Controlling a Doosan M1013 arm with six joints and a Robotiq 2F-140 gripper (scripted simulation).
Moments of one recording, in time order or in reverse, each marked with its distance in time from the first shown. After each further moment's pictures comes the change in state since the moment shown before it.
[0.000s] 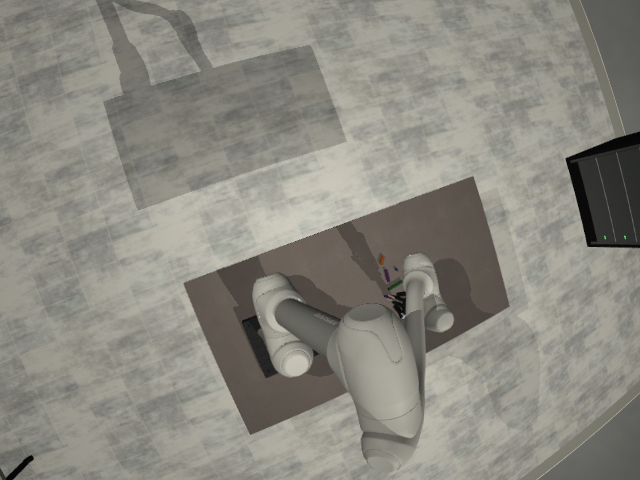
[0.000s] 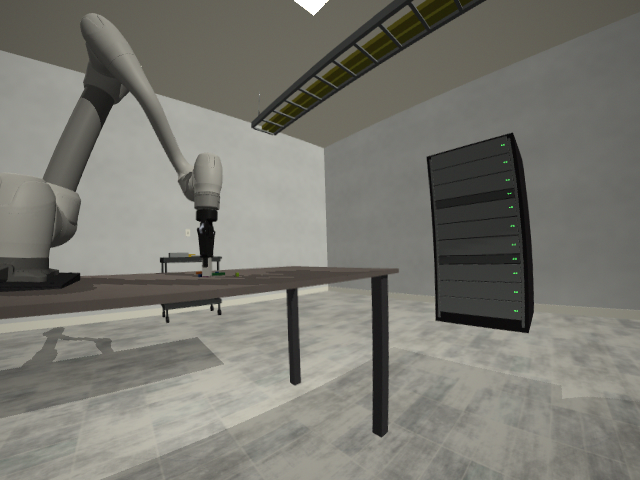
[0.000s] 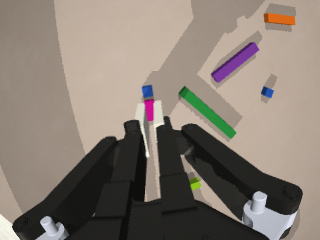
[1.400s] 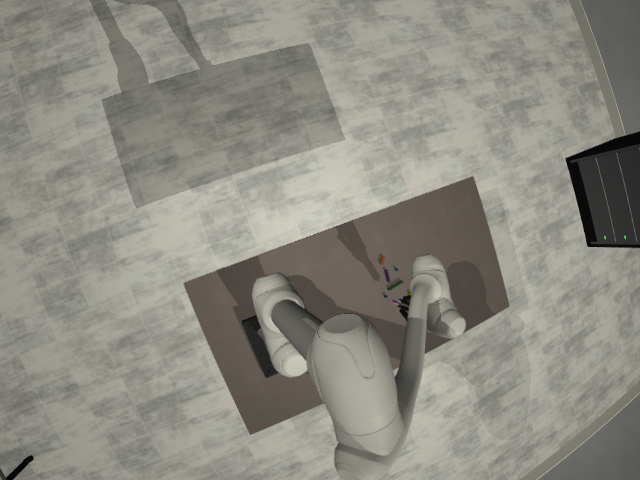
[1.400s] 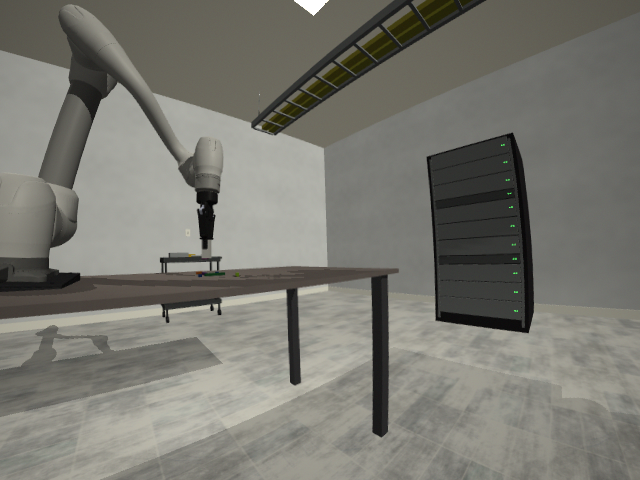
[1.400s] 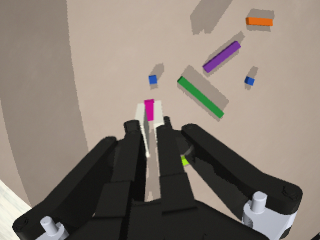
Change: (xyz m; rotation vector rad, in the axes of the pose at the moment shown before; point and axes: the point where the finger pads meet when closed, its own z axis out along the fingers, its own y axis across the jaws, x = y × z) arm -0.001 -0.005 -0.063 0.008 0.000 0.003
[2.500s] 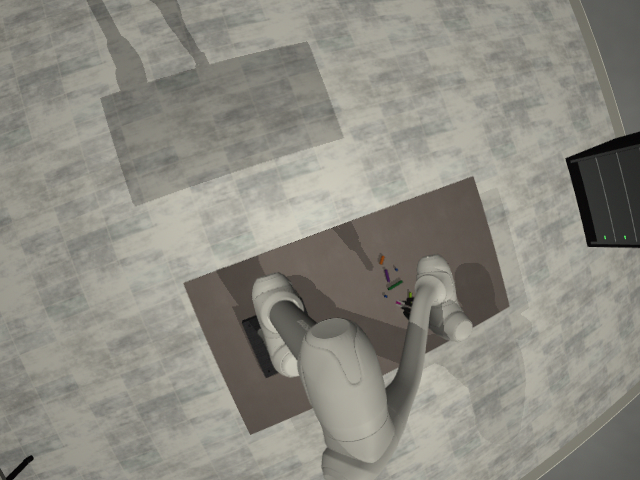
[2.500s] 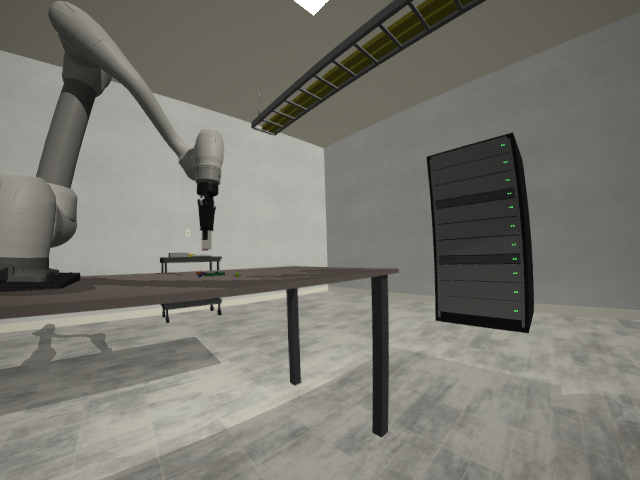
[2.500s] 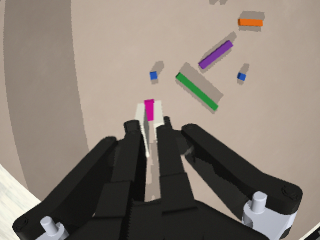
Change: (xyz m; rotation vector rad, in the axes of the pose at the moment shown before) arm -0.001 -0.001 -0.032 0.001 0.000 0.002
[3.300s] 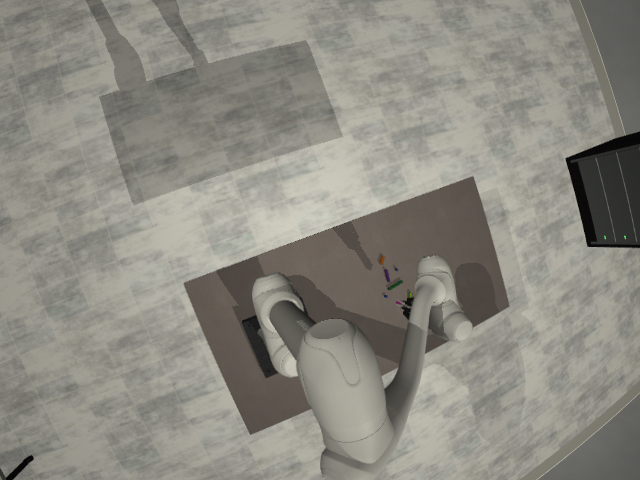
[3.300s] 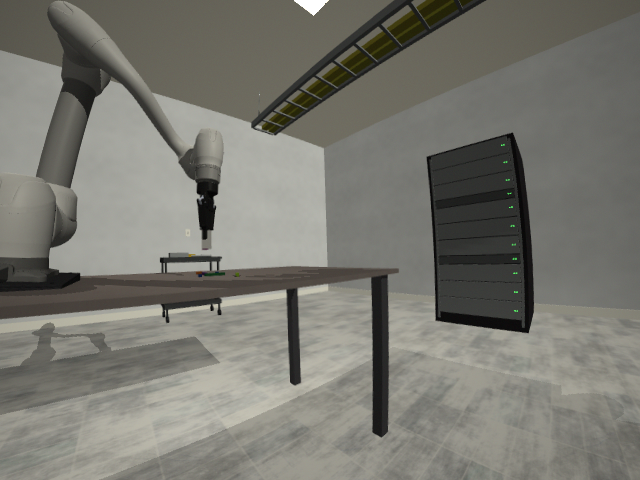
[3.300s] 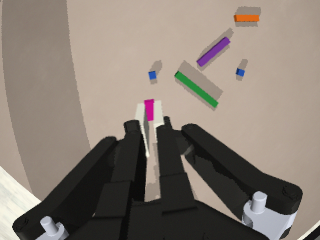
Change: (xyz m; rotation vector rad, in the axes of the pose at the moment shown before) arm 0.000 0.000 -0.002 -0.002 -0.002 0.044
